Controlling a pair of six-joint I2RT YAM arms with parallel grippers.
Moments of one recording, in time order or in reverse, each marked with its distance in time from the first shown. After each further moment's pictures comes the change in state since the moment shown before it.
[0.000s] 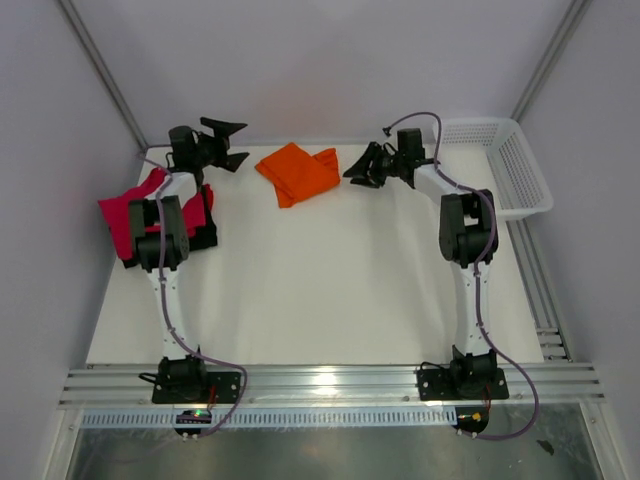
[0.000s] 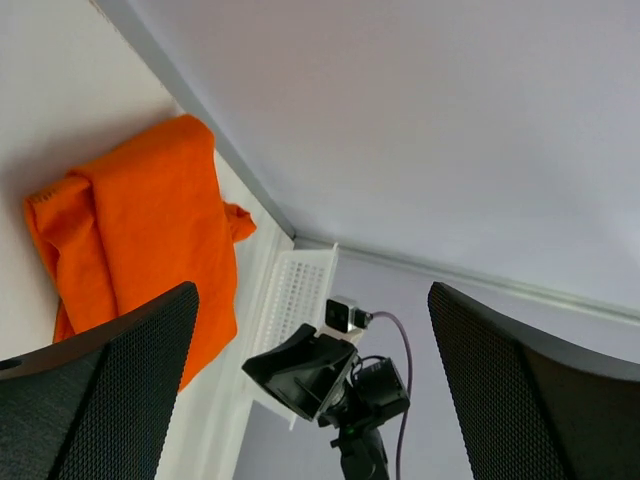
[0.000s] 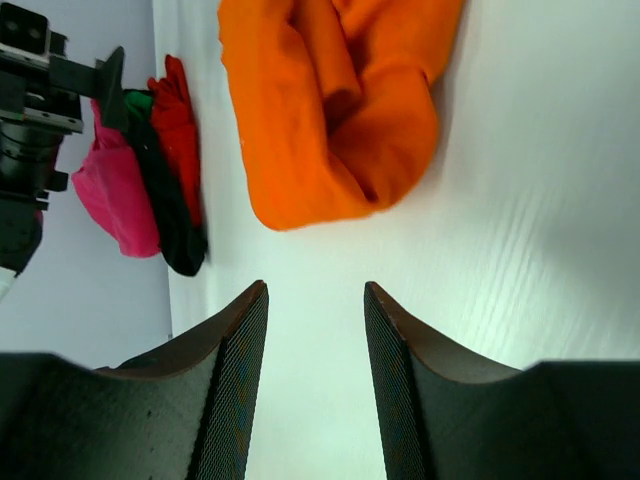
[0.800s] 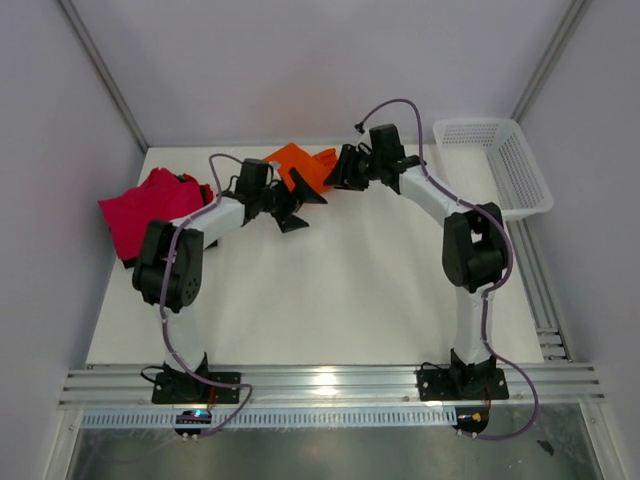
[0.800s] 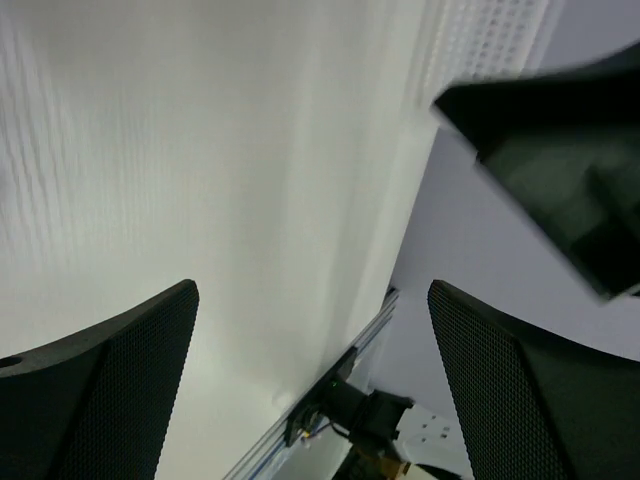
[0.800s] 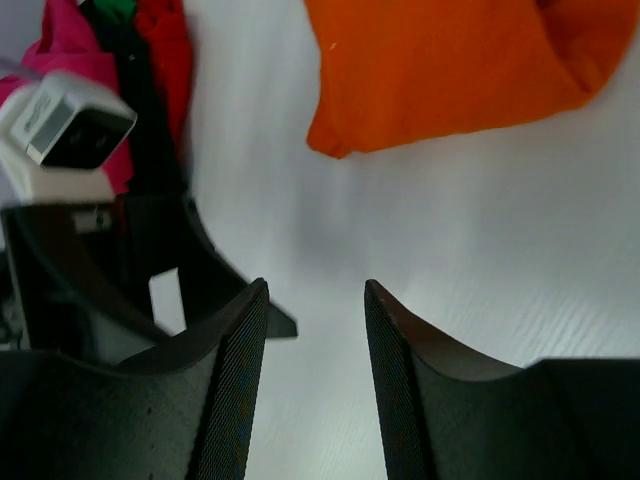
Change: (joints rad) left arm -0.391 -0.410 -0.462 -0.360 0.022 0.432; right arm 0.190 -0.328 -0.237 -0.115 0.216 -0.172
